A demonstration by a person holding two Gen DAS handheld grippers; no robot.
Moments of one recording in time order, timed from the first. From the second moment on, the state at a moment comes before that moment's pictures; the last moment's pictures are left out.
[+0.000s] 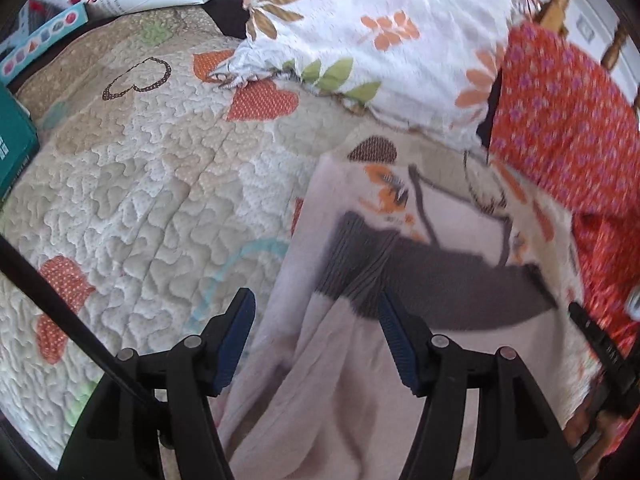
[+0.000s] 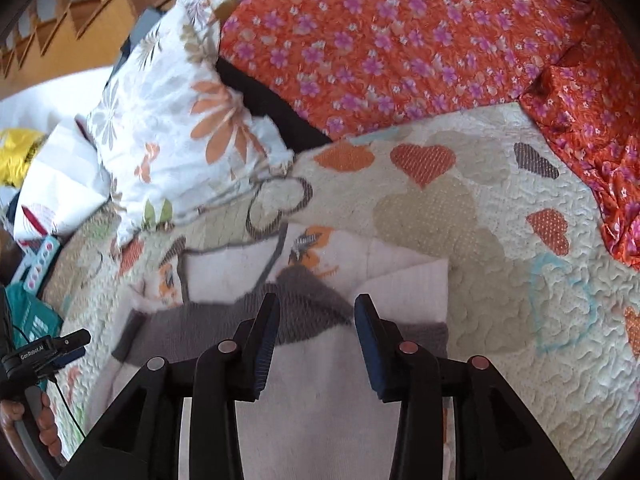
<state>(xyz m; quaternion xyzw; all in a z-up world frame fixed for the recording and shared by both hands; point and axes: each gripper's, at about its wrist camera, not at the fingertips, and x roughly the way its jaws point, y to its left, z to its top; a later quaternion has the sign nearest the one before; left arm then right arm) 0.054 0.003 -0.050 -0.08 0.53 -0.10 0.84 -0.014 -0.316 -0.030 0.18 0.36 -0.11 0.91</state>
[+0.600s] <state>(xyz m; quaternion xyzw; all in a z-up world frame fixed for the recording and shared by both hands) 0.095 0.012 -0.091 -0.04 0.53 -0.05 0.85 0.027 -0.383 -0.078 0.23 0.37 -0.15 0.89</state>
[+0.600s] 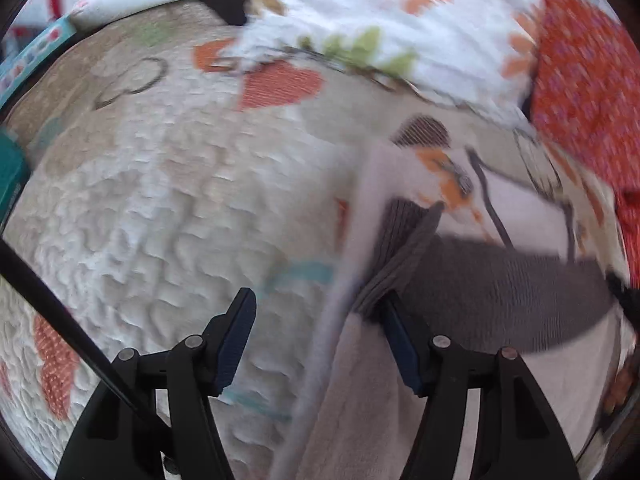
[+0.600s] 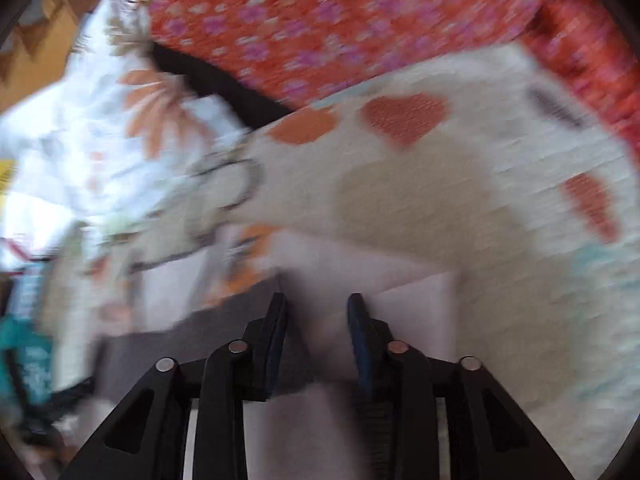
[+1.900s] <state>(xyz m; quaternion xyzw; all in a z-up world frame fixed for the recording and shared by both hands) -0.011 0.095 -0.068 0.00 0.54 -0.06 0.84 -0.153 -0.331 -0.088 0.17 0.49 -0.13 0.85</state>
